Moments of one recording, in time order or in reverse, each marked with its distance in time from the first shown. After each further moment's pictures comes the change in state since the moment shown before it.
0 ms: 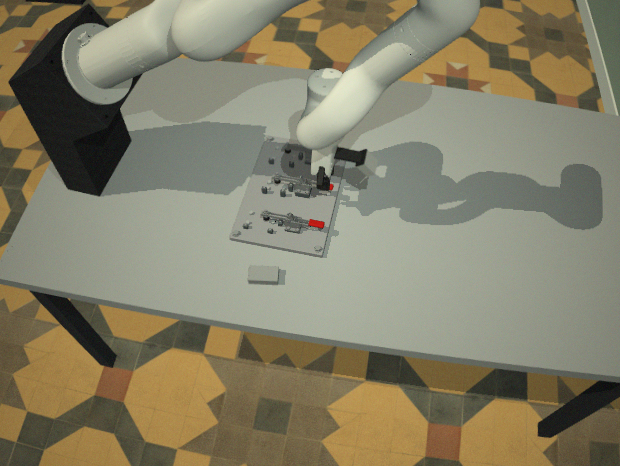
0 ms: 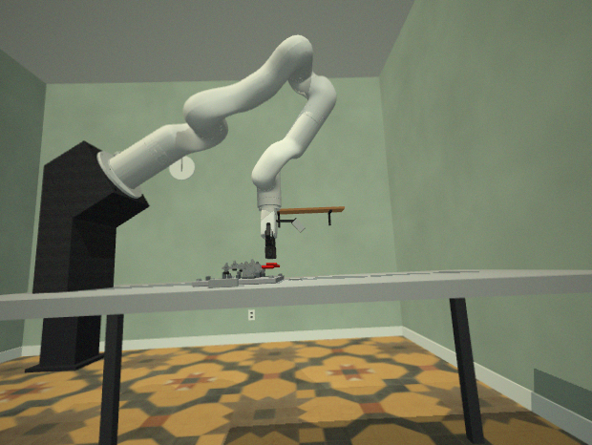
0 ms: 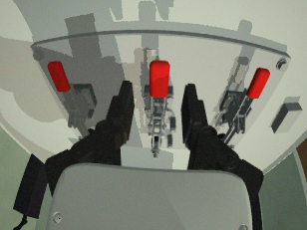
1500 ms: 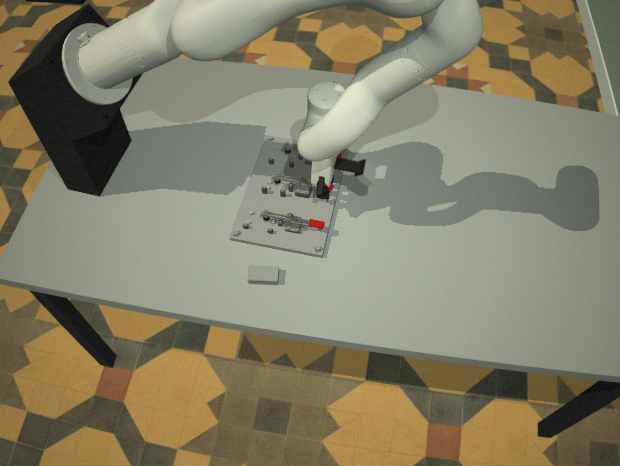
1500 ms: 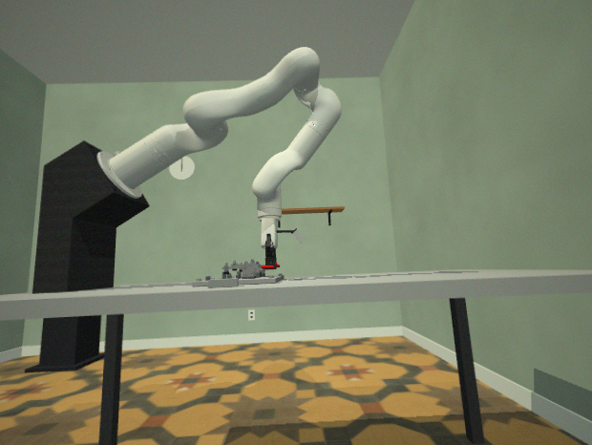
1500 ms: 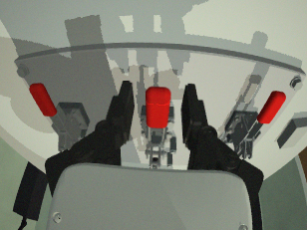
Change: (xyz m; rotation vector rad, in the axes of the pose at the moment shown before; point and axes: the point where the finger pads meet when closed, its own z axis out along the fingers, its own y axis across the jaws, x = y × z) arm 0.000 0.000 0.036 0.000 0.000 0.000
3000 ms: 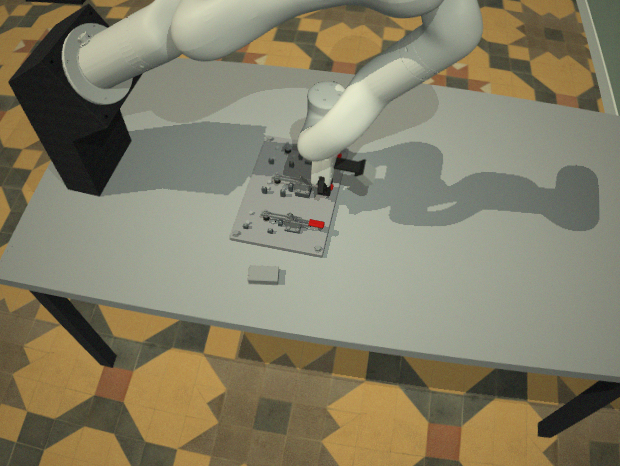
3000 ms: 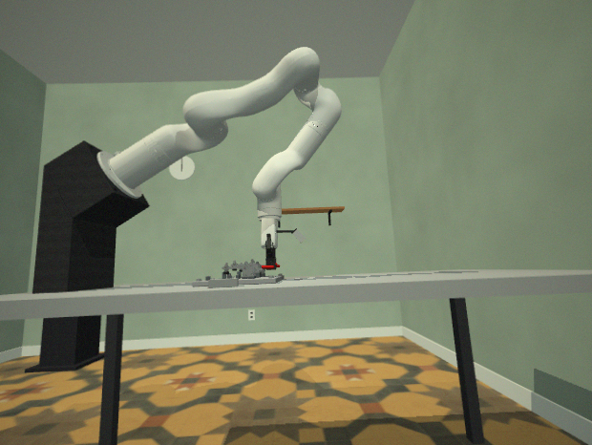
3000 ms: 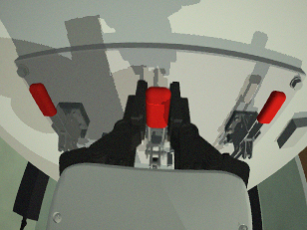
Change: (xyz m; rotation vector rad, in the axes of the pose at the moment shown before) arm 0.000 0.000 0.000 0.000 0.000 0.000
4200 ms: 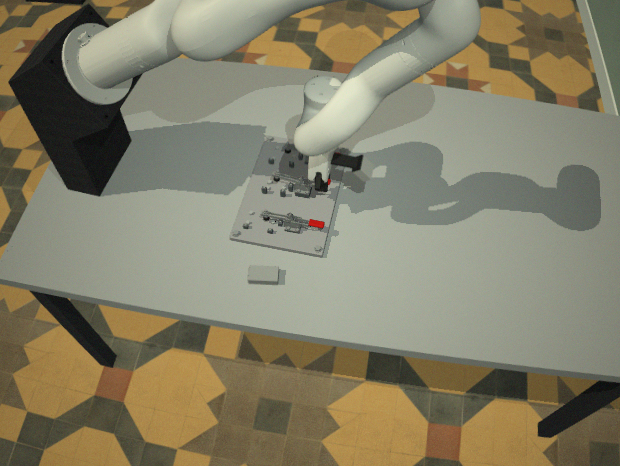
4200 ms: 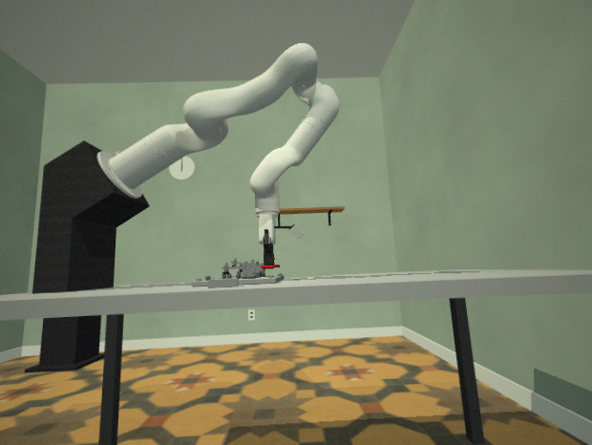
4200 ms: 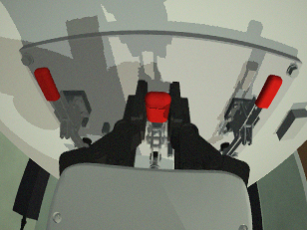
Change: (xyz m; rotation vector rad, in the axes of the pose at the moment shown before) arm -0.007 0.000 -0.015 0.000 0.001 0.000
